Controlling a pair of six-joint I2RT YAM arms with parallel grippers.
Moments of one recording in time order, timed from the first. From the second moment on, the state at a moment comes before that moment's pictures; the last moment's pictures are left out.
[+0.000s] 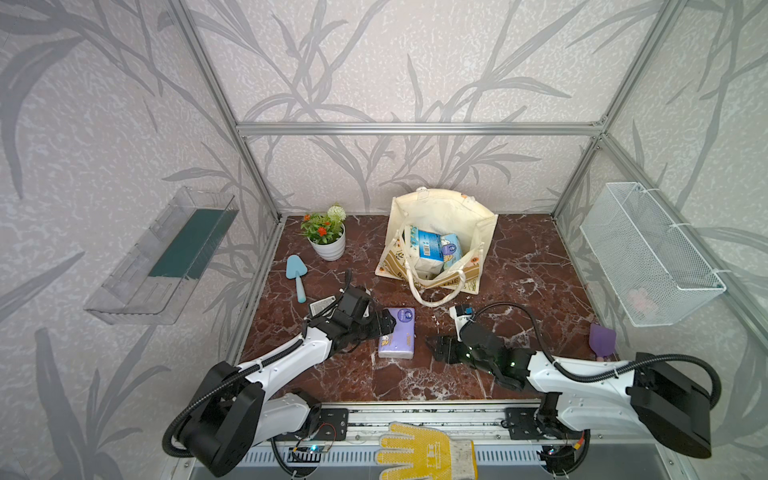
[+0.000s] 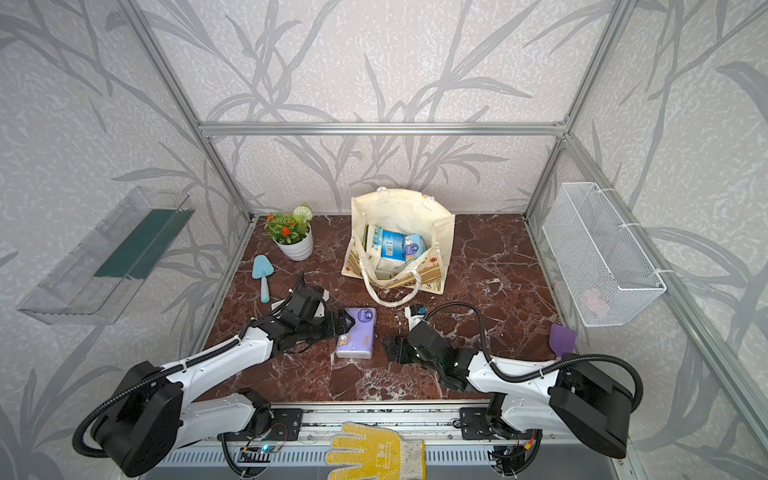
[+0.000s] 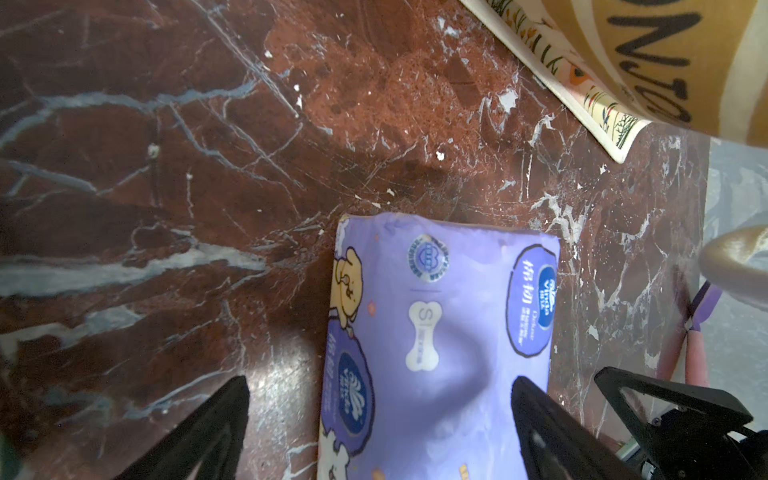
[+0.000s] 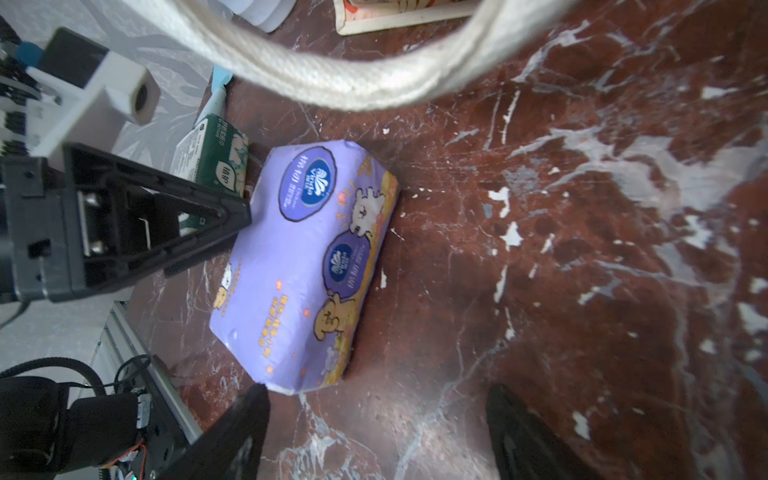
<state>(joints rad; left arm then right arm) -0.51 1.20 0.52 -0.23 0.21 -0.75 1.01 1.24 0.40 0.25 0.11 0.87</state>
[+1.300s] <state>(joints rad) -0.46 1.24 0.31 0.18 0.49 -0.85 1.04 1.58 0.47 0.51 0.07 1.05</state>
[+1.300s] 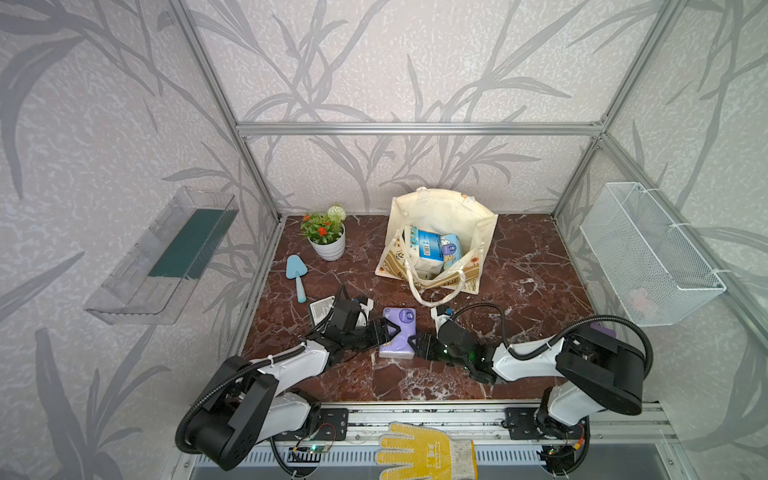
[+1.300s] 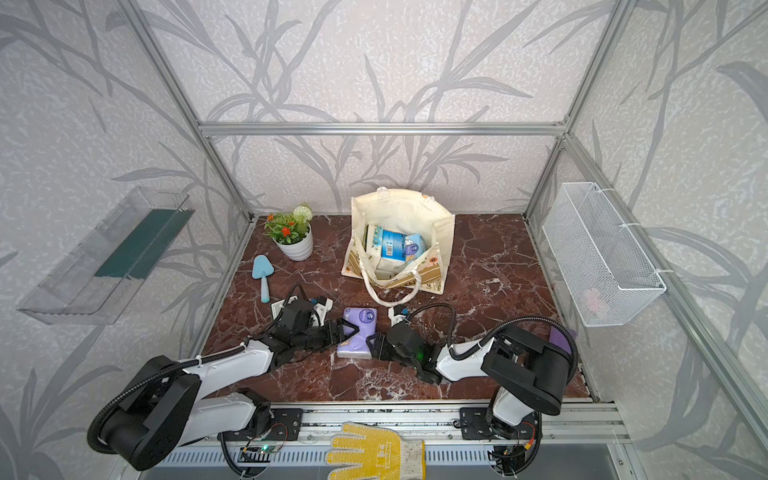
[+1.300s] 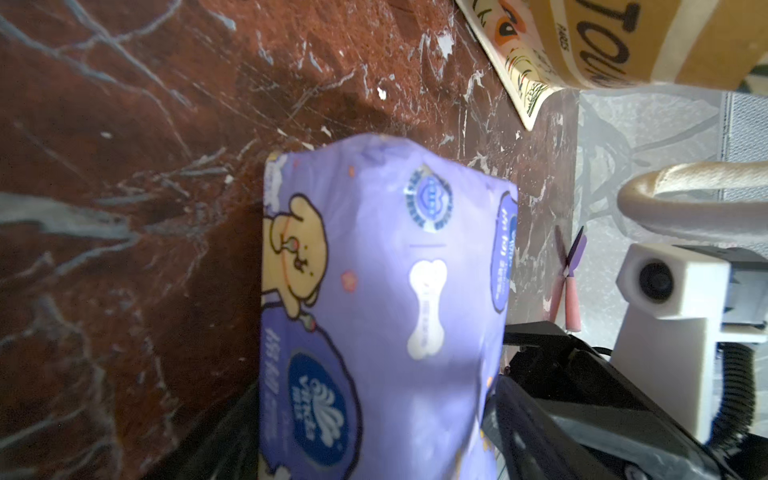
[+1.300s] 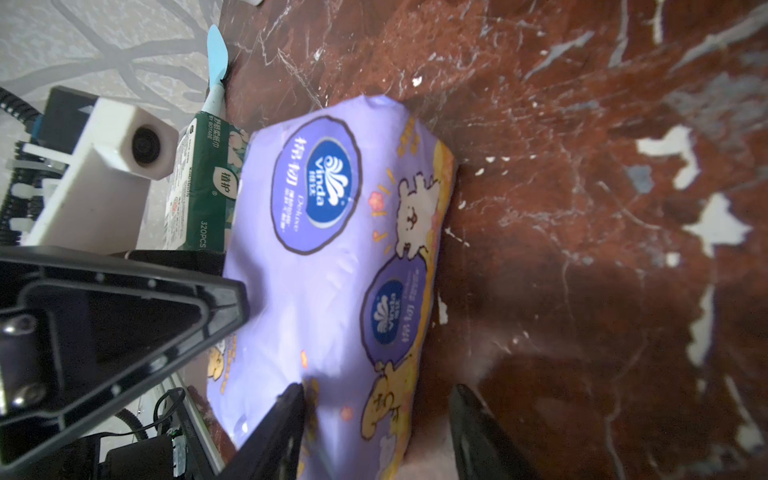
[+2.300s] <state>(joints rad) -0.48 1.29 0.31 0.32 0.53 -0.92 0.99 1.56 0.42 0.52 0.07 1.07</state>
